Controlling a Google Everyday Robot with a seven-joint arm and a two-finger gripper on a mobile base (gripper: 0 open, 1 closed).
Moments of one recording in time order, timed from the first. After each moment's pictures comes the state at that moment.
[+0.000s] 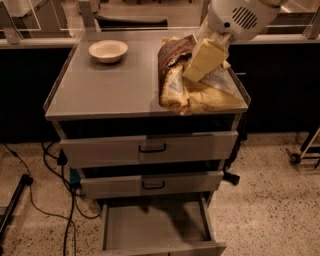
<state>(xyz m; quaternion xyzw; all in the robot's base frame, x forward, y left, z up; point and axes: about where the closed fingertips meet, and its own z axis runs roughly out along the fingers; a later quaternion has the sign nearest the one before) 0.508 -0.066 1.025 -0.61 0.74 0.06 0.26</state>
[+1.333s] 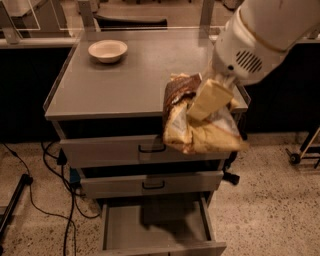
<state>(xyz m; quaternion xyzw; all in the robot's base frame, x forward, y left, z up) 0.451 -0.081 0.984 -0.58 0.79 0.07 0.22</state>
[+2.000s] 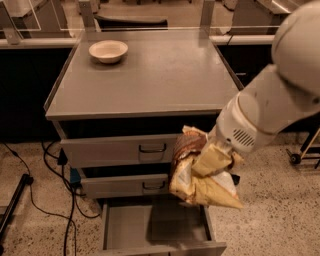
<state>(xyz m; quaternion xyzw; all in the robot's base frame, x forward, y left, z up) 0.414 -0.098 0.876 -0.52 0.83 0.11 0.18</state>
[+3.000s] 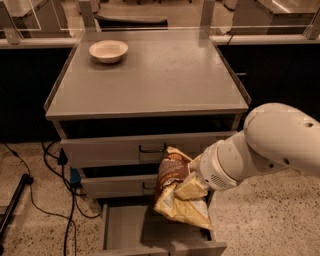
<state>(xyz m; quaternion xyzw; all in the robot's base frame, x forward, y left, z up) 0.417 -0.071 0.759 -0.51 0.81 0.16 0.23</state>
